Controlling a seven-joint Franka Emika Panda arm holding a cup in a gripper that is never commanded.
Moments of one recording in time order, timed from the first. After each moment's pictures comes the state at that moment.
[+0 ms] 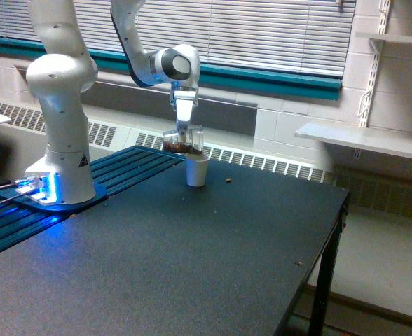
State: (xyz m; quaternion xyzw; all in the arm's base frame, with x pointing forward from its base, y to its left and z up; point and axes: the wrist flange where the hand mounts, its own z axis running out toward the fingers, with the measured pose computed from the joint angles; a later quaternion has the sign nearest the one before) arm 0.185 0.308 0.235 0.97 -0.12 0.11 0.15
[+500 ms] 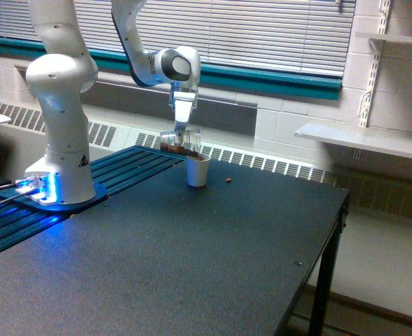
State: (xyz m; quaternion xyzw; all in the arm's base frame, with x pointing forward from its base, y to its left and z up) arm 0.184 0.303 0.233 0.97 -0.12 0.10 0.17
